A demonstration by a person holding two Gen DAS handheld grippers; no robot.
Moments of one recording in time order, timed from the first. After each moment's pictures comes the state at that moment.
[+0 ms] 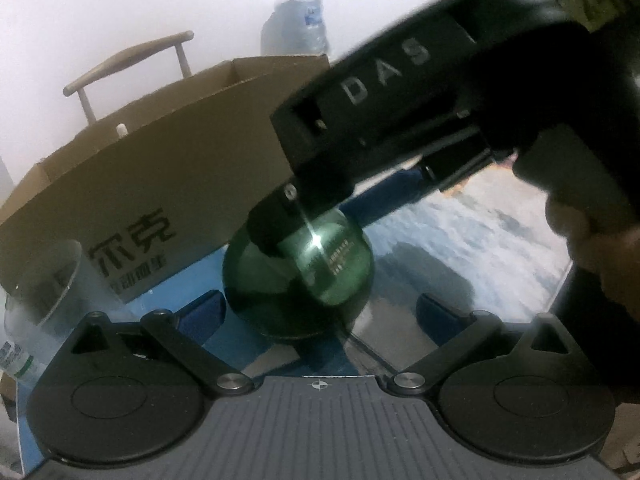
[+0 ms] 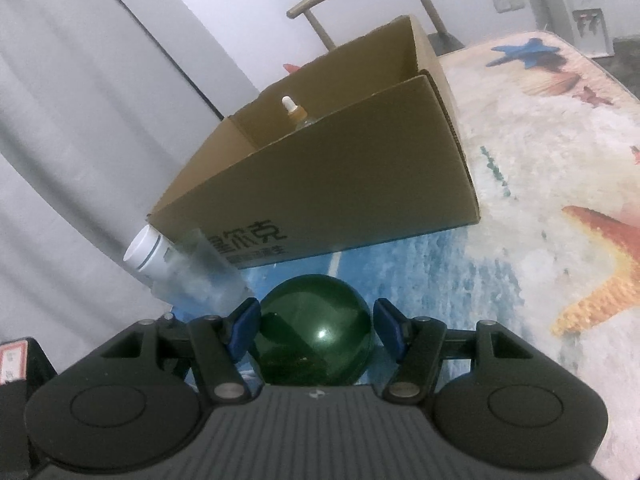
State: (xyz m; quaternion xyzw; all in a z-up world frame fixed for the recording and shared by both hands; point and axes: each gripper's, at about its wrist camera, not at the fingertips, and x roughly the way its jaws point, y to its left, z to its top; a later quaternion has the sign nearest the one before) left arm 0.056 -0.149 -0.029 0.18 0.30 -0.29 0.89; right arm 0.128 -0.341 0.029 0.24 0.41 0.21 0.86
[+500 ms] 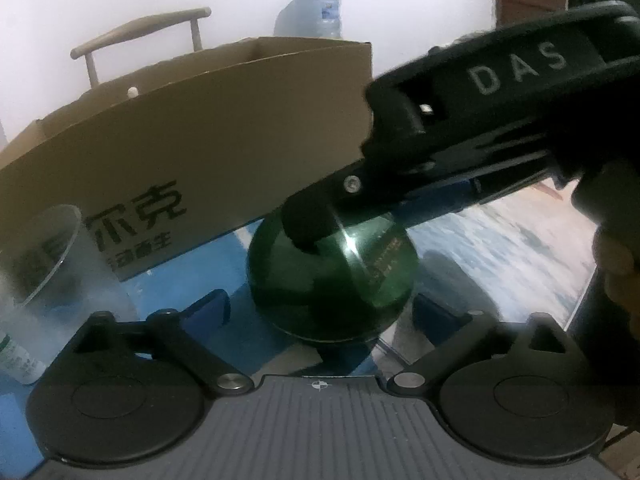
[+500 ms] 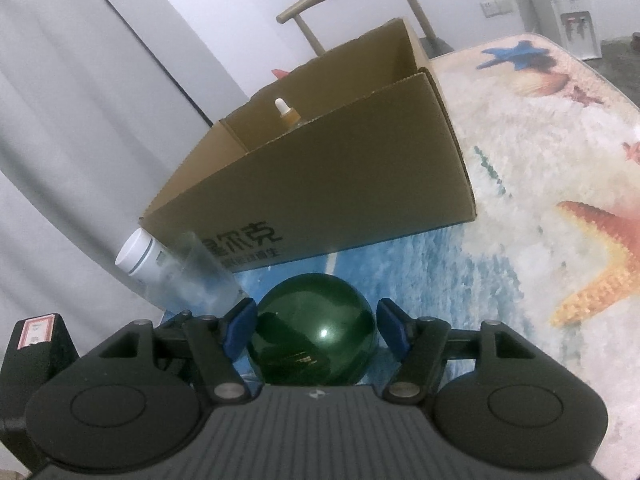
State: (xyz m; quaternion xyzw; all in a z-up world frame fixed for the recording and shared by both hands) left arm 0.084 -0.136 -0.038 0.13 0.33 -0.29 0.89; right arm 0.126 -0.332 0.026 0.24 0.41 0.19 0.86
